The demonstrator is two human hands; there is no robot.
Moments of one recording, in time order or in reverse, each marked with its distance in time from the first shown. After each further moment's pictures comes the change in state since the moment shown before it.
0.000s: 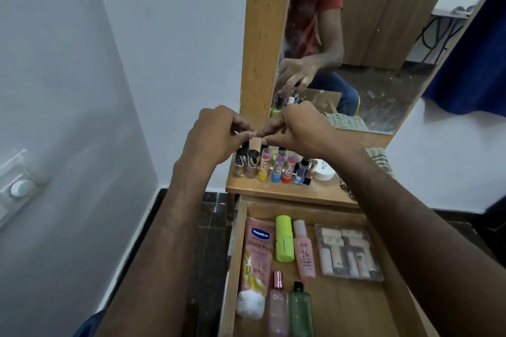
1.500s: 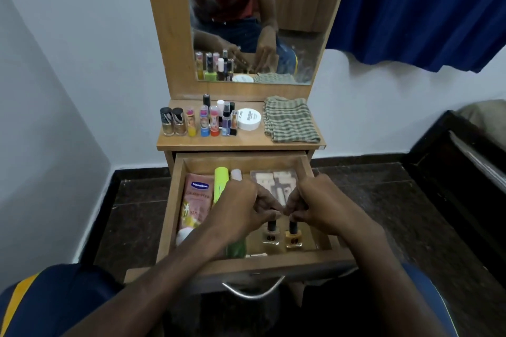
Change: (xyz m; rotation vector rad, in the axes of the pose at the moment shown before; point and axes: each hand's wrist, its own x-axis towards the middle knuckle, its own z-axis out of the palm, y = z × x) left_hand -0.181 0.122 0.116 -0.313 -0.523 0.163; right_hand -0.270 0.019 0.025 0.034 -0.304 0.537
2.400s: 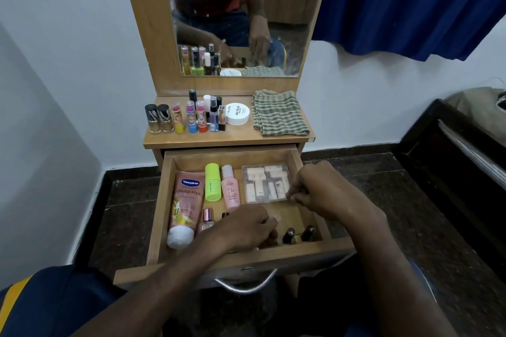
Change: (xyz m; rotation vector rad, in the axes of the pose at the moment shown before) left_hand 0.000 0.000 0.040 -0.072 -0.411 -0.292; right_hand 0.005 0.029 0.000 -0.070 0.117 0.051
